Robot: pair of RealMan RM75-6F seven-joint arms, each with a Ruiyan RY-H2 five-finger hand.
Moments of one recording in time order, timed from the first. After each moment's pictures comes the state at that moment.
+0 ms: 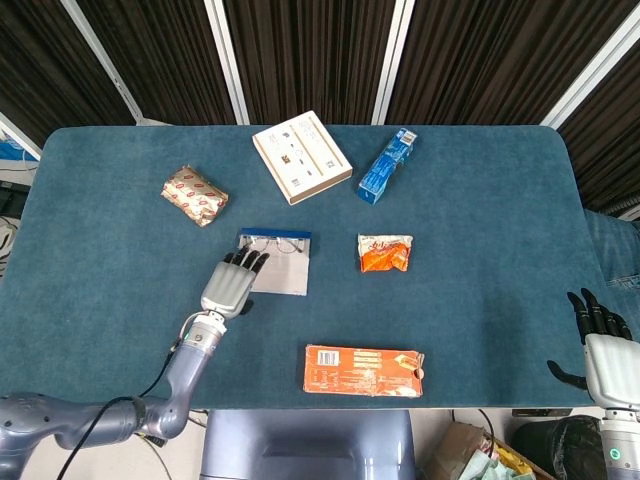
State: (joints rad) left arm -0.84 -1.82 -0.08 -1.30 0.93 1.13 0.64; right arm 0.05 -1.11 0.09 -1.71 -1.35 1.46 -0.19
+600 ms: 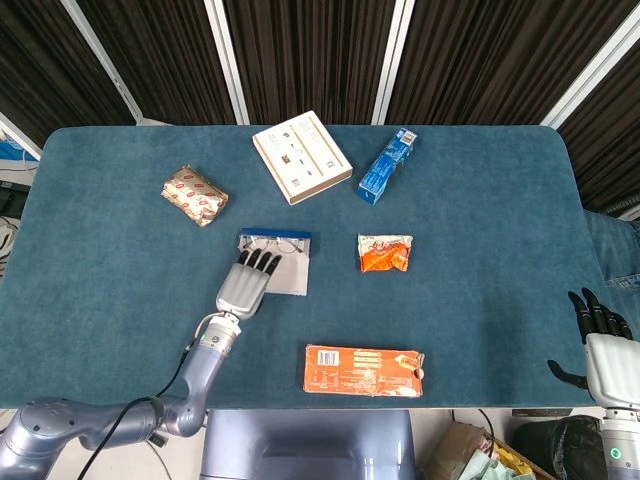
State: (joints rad) left arm -0.84 -1.92 -0.12 -1.18 0.96 1.10 0.70; right arm 0.05 -1.10 0.09 -1.71 -1.35 1.45 -0.19
